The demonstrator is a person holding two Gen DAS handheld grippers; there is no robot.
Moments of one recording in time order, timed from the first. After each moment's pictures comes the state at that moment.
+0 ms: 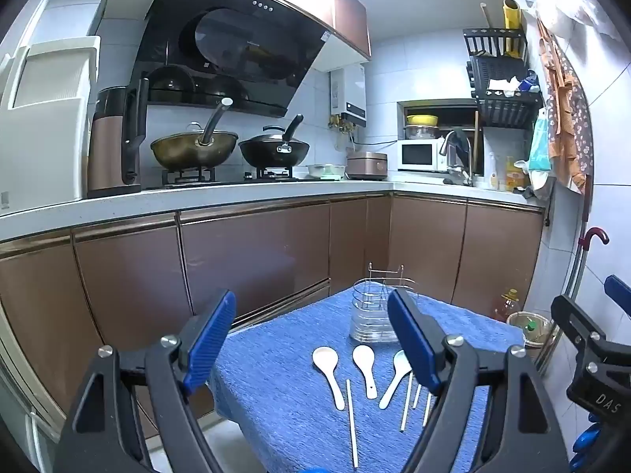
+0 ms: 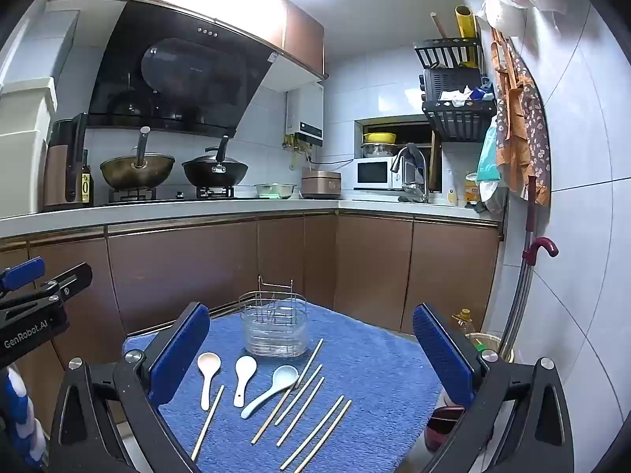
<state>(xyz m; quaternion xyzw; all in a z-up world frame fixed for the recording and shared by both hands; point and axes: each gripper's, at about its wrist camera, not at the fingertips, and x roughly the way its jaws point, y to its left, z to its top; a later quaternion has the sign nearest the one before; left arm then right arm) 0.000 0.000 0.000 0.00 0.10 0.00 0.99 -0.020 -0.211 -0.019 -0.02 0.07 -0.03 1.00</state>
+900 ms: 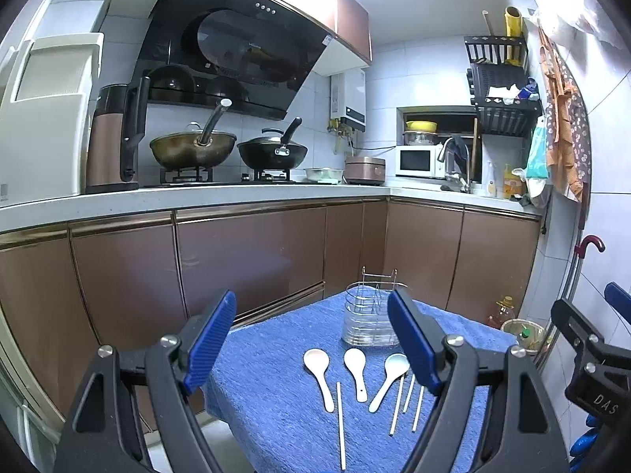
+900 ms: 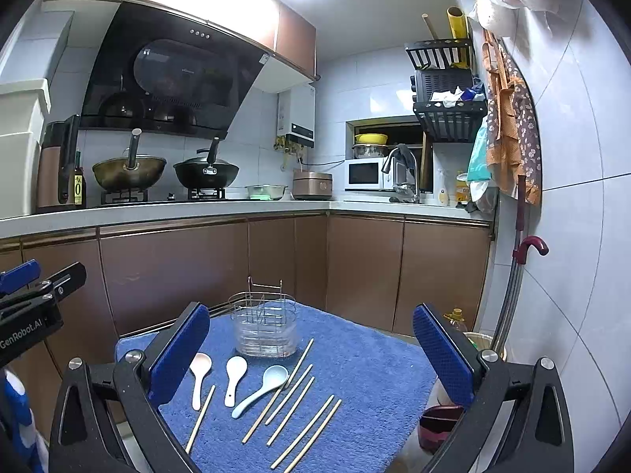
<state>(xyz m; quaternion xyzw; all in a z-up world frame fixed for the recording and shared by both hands) -0.003 -0.006 -0.001 -0.02 0.10 -0.01 1.00 -0.025 -0.219 -0.019 -0.01 0.07 -0.04 1.00</state>
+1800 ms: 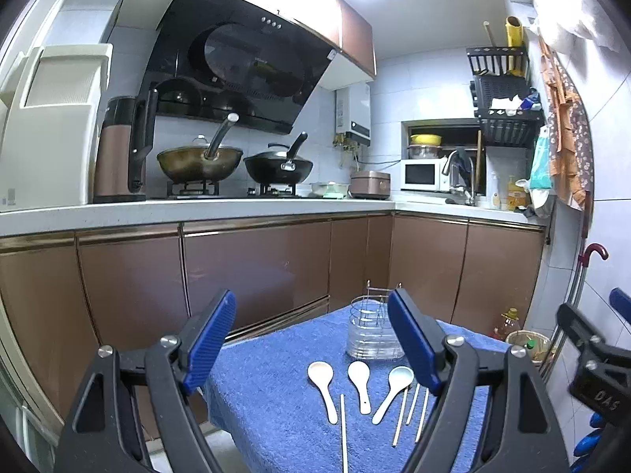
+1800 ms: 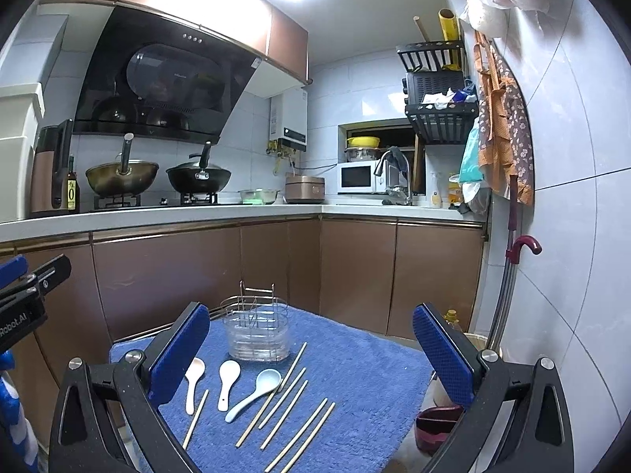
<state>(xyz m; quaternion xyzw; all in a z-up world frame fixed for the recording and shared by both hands) -0.005 -0.003 -0.001 -0.02 0.07 0.01 1.00 -0.029 -0.227 -0.020 -0.01 0.05 -0.06 1.00</state>
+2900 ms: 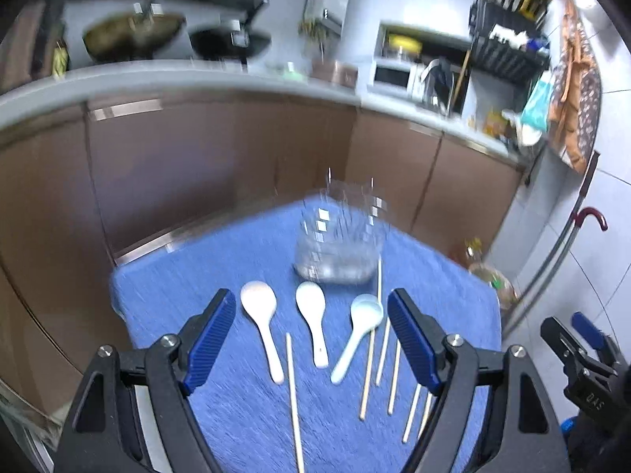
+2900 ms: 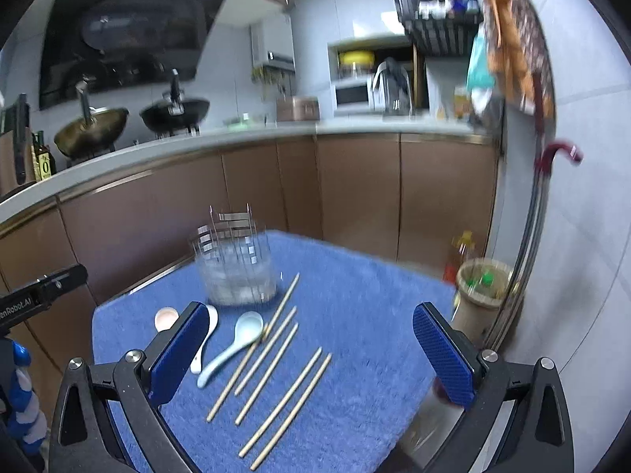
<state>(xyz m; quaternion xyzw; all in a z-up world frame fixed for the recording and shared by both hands) 0.137 -0.025 -0.074 -0.06 0.29 -0.10 0.95 0.080 -0.289 -0.094 0.06 0.23 -0.04 0.97</state>
